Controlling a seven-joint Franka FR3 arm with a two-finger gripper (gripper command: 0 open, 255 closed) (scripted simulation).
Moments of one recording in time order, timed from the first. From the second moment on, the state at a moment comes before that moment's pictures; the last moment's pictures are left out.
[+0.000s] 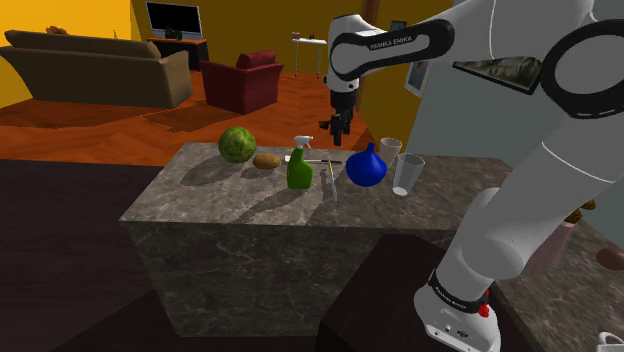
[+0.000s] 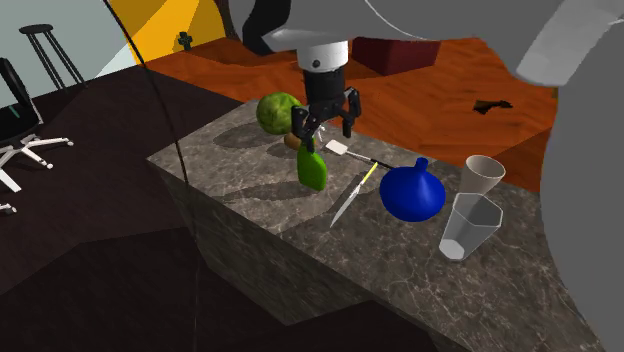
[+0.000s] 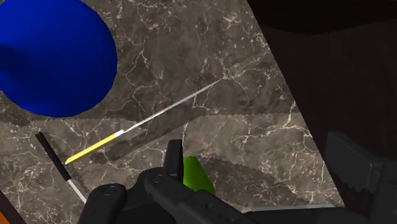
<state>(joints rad) 0.03 -0.21 -0.18 -2.09 -0.14 1.79 -0.35</state>
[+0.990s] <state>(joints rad) 0.02 0.34 -0.18 -1.53 -0.03 1.83 -0.62</state>
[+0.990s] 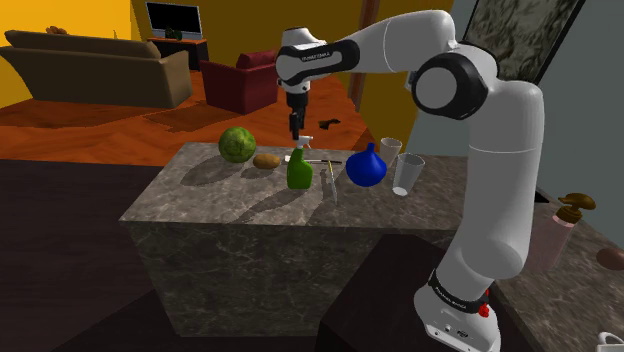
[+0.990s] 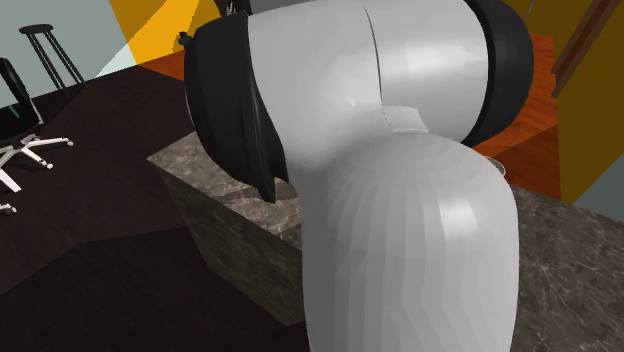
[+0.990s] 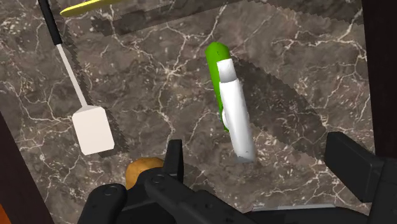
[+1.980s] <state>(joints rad) 0.02 0.38 -0.17 -1.57 -0.02 1.92 -0.63</state>
